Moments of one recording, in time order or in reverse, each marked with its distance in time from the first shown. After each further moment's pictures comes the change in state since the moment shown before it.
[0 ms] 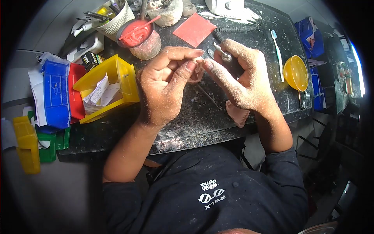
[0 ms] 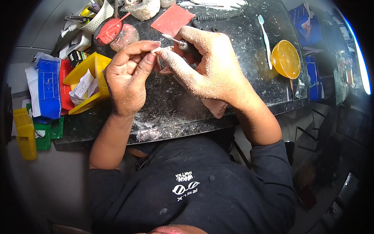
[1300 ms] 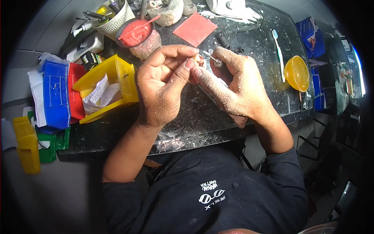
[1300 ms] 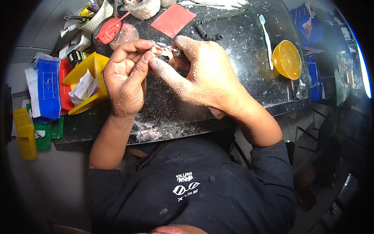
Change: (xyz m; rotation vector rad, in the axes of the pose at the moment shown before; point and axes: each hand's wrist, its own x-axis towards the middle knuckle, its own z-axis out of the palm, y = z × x) left_hand -0.001 0.001 0.003 -0.183 0.105 -0.111; right_hand -0.003 -0.006 0.011 -0.179 -0.048 0.133
